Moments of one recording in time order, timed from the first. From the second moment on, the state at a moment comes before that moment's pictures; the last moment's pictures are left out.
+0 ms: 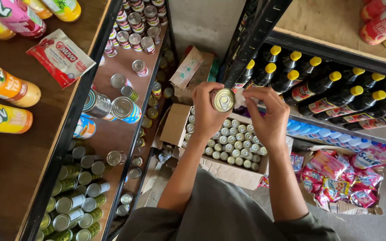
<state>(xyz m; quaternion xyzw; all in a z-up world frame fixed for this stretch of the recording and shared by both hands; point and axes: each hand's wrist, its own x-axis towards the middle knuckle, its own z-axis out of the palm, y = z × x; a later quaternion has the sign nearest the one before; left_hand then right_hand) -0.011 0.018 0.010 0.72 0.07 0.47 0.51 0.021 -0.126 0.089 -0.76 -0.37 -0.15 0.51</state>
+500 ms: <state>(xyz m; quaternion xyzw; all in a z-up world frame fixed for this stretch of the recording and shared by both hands) -0.012 -0.007 0.012 0.26 0.21 0.16 0.93 0.005 -0.106 0.080 -0.77 -0.43 -0.16 0.45</state>
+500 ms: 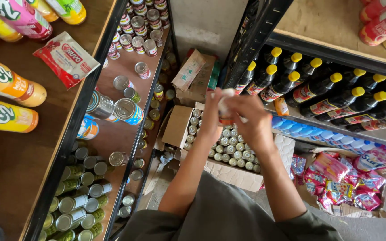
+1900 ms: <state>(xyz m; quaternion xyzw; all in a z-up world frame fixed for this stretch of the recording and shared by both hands) -0.001 -0.100 0.015 0.33 0.17 0.06 0.92 -0.059 -0.204 0.037 -0.77 -0.35 -0.30 0.44</state>
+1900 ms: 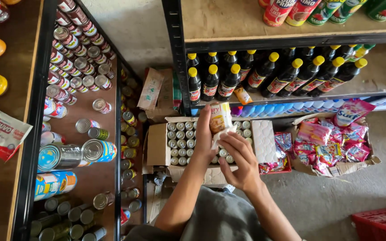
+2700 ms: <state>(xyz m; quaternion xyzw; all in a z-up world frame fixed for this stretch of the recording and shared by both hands) -0.011 -0.110 0.054 0.43 0.06 0.02 0.90 -0.022 -0.211 0.050 -0.80 -0.33 -0.33 0.38</state>
